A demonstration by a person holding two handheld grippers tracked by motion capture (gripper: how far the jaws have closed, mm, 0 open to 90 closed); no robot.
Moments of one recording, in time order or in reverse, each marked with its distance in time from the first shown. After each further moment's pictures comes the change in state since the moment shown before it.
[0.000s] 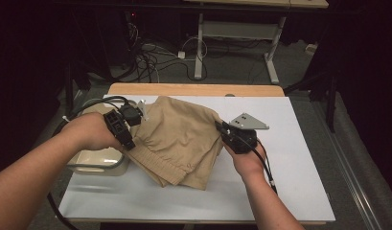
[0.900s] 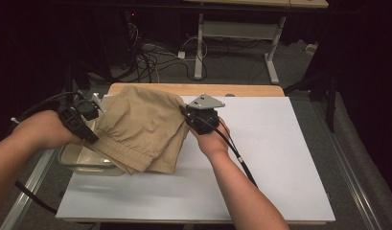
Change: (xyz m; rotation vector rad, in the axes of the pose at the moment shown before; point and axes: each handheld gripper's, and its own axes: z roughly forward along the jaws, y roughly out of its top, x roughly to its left) left arm 0.063 -0.078 -0.001 -0.044 0.075 -0.146; right arm 0.047 0.054 0.079 -0.026 0.096 -0.055
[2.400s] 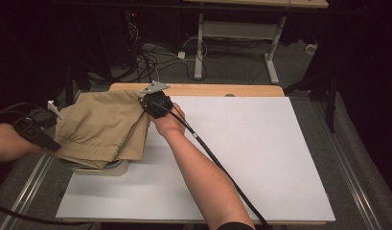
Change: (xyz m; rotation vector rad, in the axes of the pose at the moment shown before) left arm 0.059 -0.077 0.025 0.026 0.010 -0.185; right arm 0.047 0.035 0.130 0.060 0.118 -0.034
